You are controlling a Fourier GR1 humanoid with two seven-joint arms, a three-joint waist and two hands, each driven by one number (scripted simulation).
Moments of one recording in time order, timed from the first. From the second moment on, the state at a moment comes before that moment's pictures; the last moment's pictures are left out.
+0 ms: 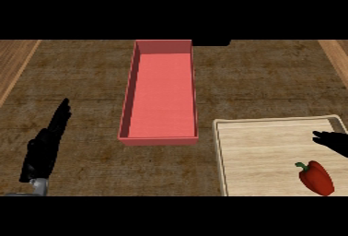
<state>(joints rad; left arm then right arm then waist) 0.02 0.39 -0.13 -1.56 0.01 0.23 0.10 0.14 -0.89 -0.03 -1.71 0.55 0.56 -0.38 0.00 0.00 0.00</state>
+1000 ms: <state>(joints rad) -0.01 0.29 -0.05 -1.53 -0.09 0.15 0.10 0.14 -0.69 -0.04 -1.63 0.85 0.54 -0.42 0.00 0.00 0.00</state>
